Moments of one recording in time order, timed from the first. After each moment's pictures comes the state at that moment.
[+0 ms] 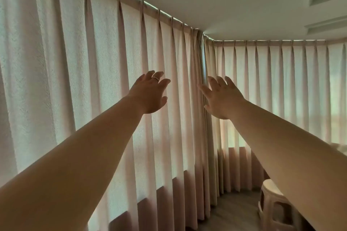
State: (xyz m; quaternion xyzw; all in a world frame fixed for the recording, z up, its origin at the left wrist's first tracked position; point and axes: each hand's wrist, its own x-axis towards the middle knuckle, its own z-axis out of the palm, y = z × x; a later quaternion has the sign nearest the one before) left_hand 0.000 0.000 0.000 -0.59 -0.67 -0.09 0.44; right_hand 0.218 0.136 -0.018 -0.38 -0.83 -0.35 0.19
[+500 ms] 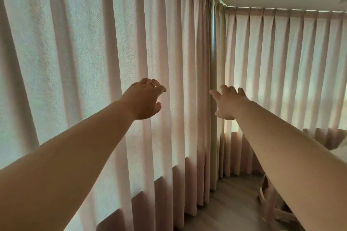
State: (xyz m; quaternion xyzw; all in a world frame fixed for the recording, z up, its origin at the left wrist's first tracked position) left_hand -0.166 0.161 -0.091 -0.63 -0.70 -0.09 0.34; right_hand 0.068 0.336 -0.098 -0.47 -0.85 -0.23 0.06
